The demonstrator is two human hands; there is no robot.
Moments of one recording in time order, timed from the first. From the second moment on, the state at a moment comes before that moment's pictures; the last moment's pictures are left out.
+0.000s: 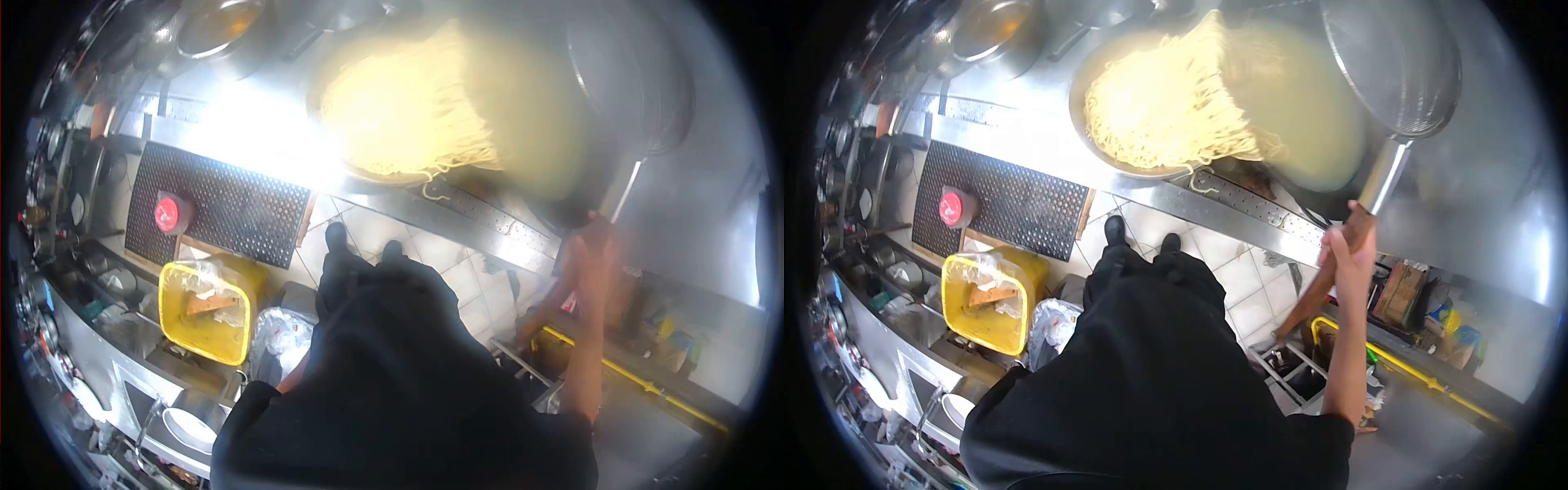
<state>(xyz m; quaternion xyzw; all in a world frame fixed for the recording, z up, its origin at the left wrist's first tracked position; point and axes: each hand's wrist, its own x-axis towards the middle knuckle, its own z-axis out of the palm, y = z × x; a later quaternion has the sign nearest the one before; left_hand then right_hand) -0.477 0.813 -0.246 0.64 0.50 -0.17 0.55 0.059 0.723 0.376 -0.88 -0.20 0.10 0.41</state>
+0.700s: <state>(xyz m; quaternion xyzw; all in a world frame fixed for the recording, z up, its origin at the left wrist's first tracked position) -0.344 0.688 -0.060 0.53 0.65 -0.05 0.55 0.477 0.664 0.225 -0.84 -0.16 0.40 0.33</state>
